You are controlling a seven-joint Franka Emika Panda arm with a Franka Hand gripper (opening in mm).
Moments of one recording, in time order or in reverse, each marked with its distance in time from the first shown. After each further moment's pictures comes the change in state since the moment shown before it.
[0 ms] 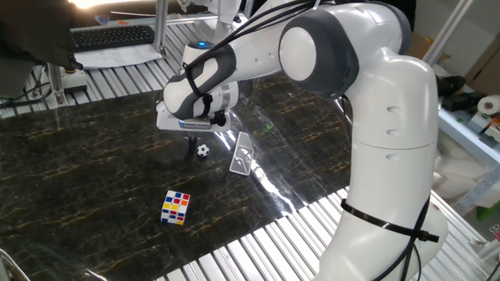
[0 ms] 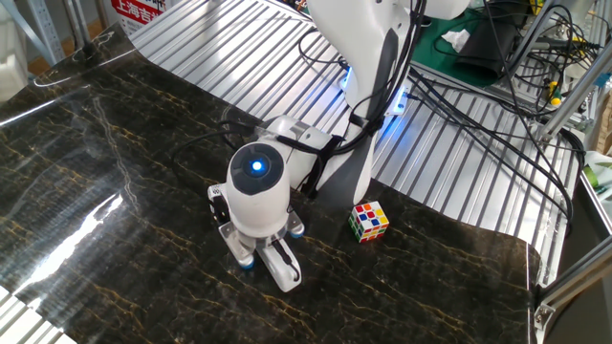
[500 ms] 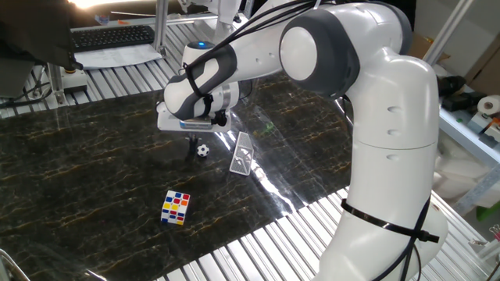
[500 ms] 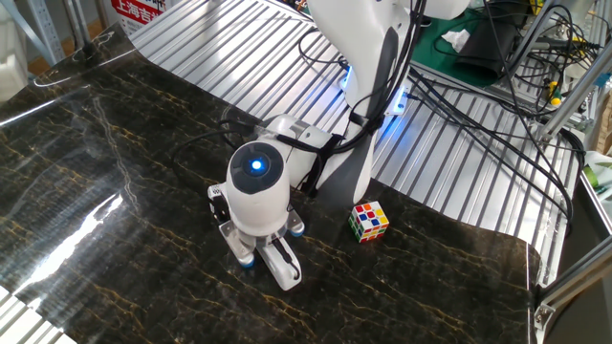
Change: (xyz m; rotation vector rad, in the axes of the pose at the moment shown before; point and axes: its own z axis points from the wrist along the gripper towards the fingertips) arm 0.002 -0.003 0.001 0.019 0.009 -0.011
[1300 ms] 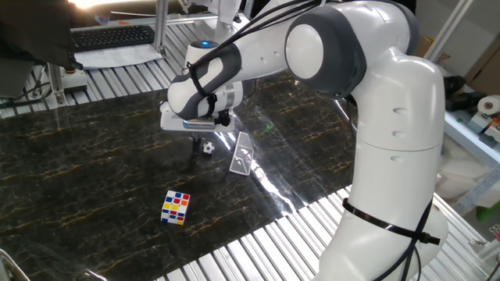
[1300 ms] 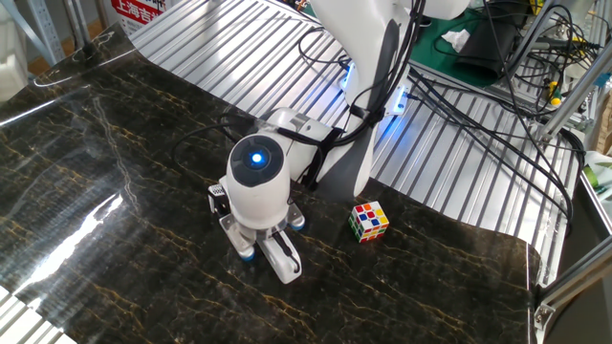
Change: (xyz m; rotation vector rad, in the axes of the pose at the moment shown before) arm 0.005 -0.008 -0.006 0.003 -0.002 0.011
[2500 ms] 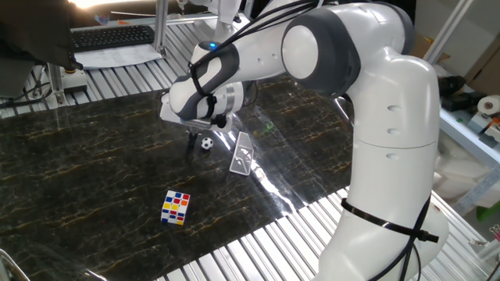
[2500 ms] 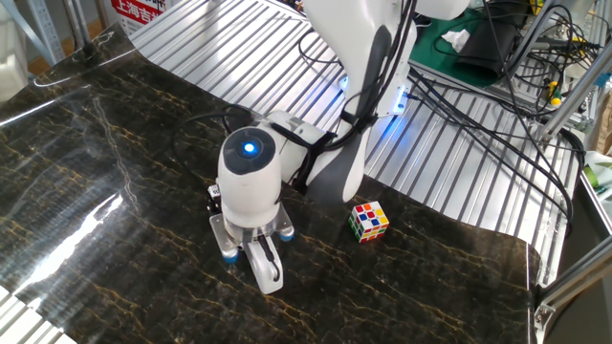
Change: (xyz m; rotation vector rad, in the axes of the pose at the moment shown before) arm -0.027 0.008 0.003 -0.097 -0.093 0.164
